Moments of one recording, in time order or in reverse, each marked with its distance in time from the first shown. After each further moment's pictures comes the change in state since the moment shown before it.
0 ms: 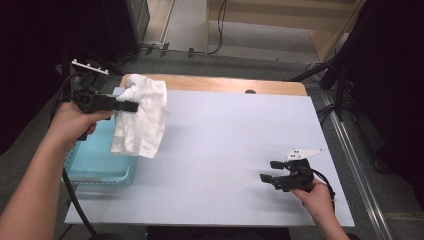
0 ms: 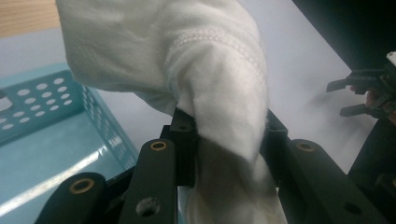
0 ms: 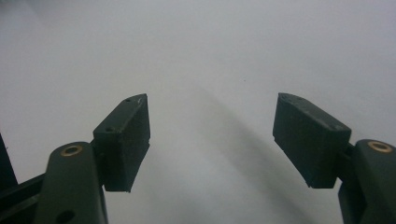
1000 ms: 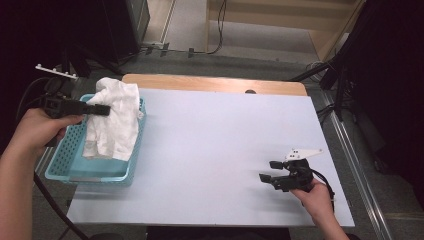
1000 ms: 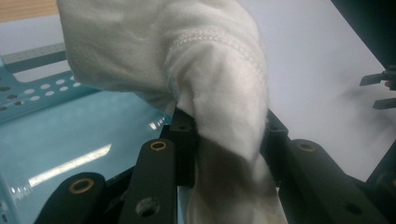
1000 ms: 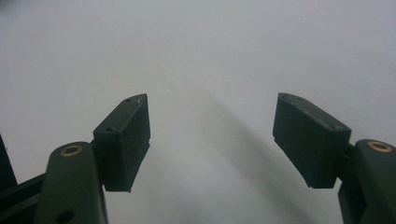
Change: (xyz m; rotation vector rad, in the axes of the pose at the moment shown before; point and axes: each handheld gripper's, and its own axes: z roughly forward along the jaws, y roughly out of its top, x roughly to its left) left arm 0.039 -0.034 -0.040 -0.017 0.081 -0.072; right arm 0.001 0.001 0.001 0.002 0.001 -0.003
